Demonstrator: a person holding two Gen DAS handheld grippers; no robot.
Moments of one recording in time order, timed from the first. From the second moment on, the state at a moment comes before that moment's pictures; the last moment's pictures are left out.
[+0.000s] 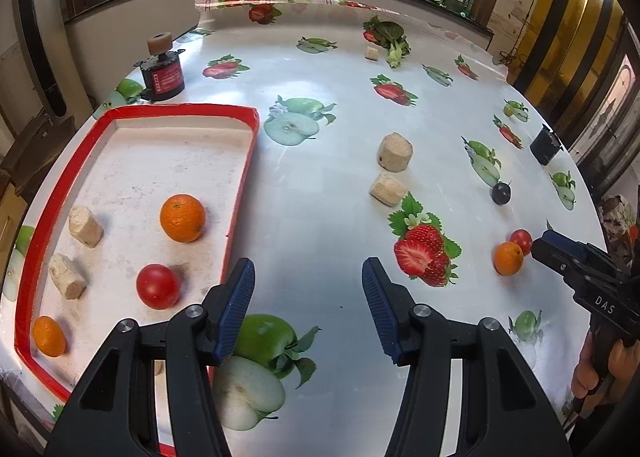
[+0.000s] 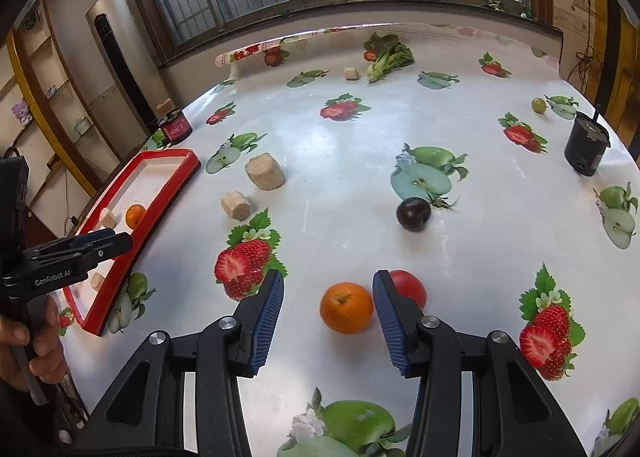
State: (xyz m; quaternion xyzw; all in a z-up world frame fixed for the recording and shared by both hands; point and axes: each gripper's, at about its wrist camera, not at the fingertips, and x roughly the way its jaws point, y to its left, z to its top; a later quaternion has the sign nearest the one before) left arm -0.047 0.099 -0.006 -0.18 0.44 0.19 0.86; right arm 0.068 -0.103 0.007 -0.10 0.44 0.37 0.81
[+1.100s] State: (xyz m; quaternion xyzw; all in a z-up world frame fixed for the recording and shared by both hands) left arm 0.052 0.089 -0.044 -0.17 0.47 0.14 0.86; right arm 0.149 -0.088 -0.025 -0.11 0.46 0.32 0.82
